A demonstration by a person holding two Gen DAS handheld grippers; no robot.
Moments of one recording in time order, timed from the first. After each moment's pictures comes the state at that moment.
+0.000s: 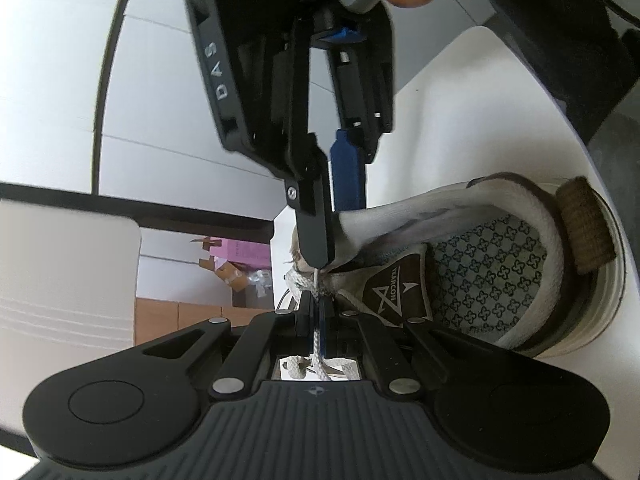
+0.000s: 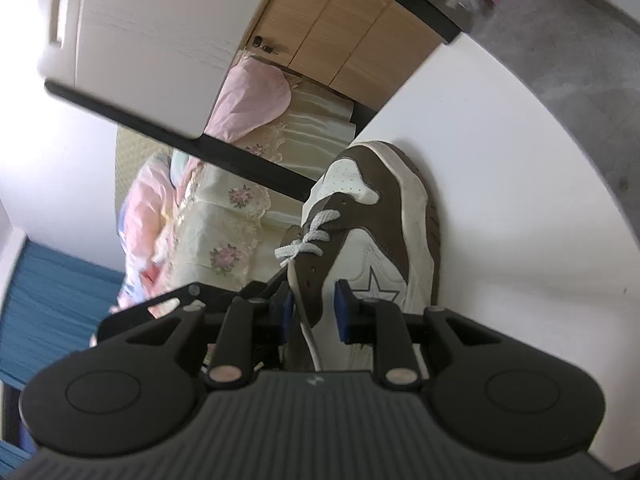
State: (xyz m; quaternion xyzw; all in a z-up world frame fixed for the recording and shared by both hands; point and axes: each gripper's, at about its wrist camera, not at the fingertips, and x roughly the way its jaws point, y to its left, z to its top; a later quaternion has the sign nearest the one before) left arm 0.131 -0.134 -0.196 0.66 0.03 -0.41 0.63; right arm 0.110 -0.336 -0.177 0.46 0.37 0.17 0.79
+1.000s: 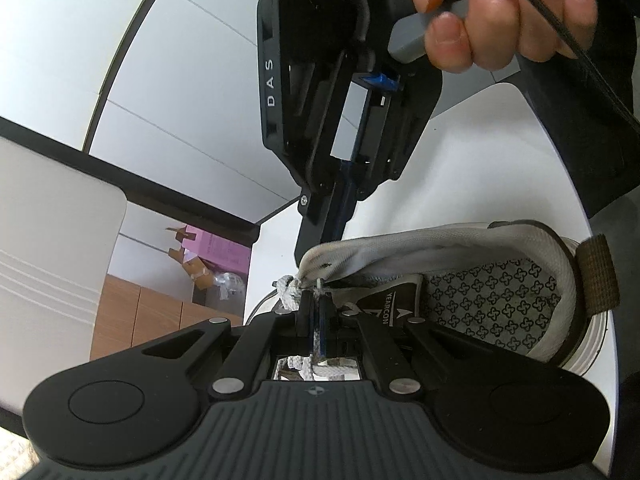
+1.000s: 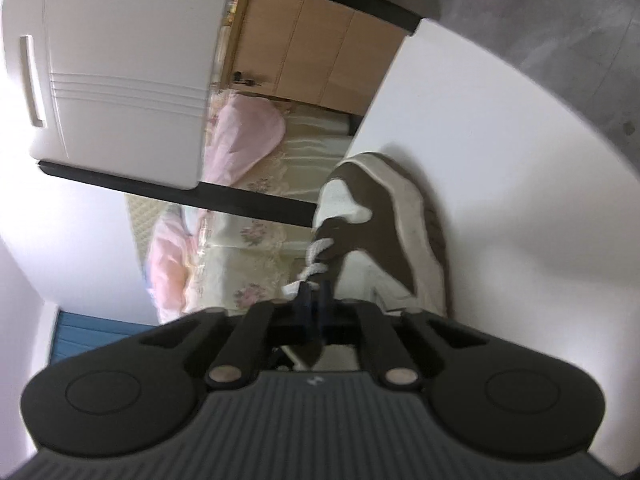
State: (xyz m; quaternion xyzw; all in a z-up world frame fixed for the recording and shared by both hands) left arm 0.146 -0.125 -0.173 0.56 0.08 -0.45 0.69; right arm 0.114 -0.348 -0.208 0.58 0.34 0.14 0.73
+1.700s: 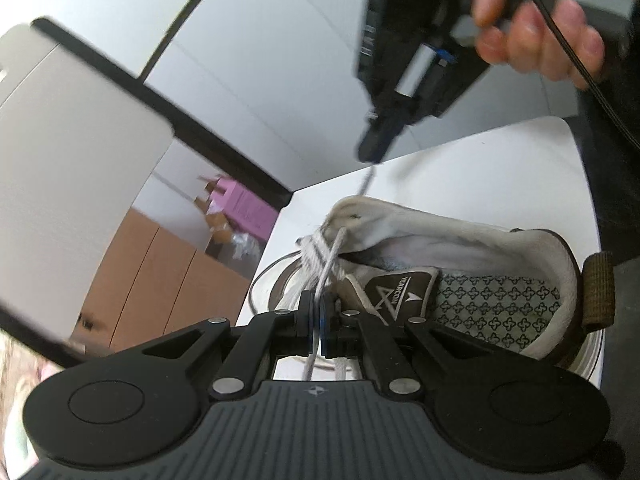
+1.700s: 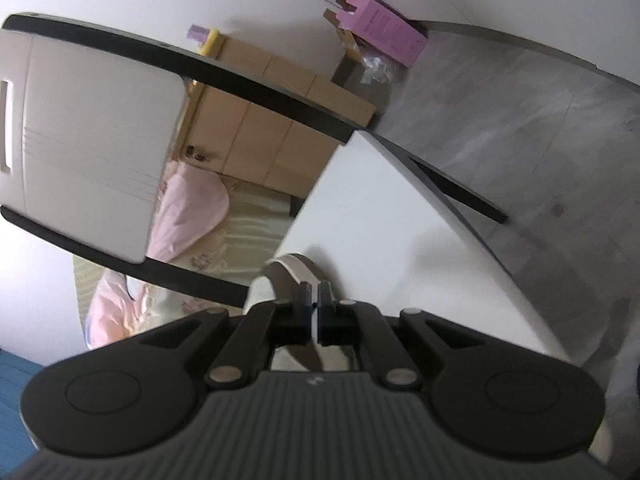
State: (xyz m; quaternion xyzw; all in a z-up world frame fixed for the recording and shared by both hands) left arm 0.131 -0.108 -0.160 0.48 0.14 -0.39 0.78; right arm 0.098 -0.387 -0.205 0.53 0.31 0.01 0.79
